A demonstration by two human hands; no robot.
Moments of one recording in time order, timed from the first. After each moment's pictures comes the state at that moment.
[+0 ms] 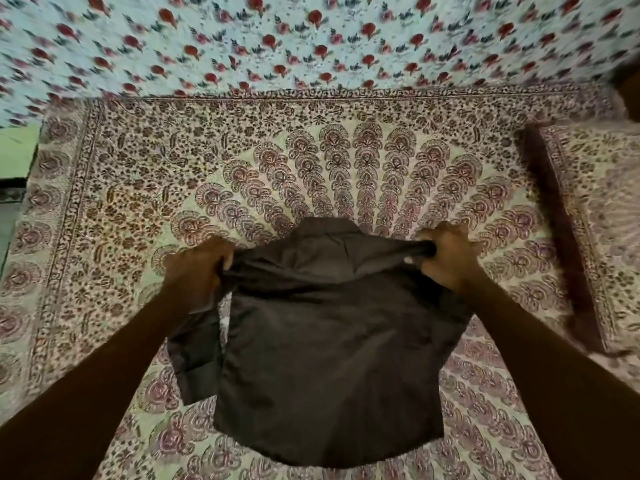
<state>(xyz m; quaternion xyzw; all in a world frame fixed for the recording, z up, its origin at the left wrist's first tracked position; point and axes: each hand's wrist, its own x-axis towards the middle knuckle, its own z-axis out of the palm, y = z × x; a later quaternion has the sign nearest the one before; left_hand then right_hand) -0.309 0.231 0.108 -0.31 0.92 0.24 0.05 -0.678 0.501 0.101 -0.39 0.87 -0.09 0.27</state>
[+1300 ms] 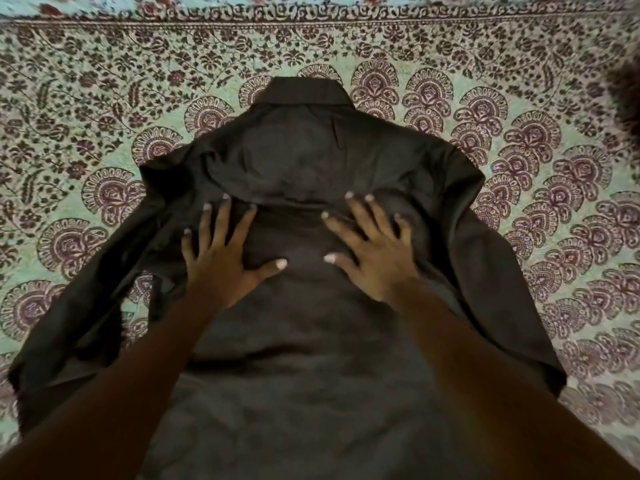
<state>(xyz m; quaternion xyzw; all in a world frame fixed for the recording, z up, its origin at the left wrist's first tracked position) -0.460 0.206 -0.164 -0.43 0.89 0.15 0.07 -0.679 0.383 -0.180 -0.54 0.83 -0.03 0.10</state>
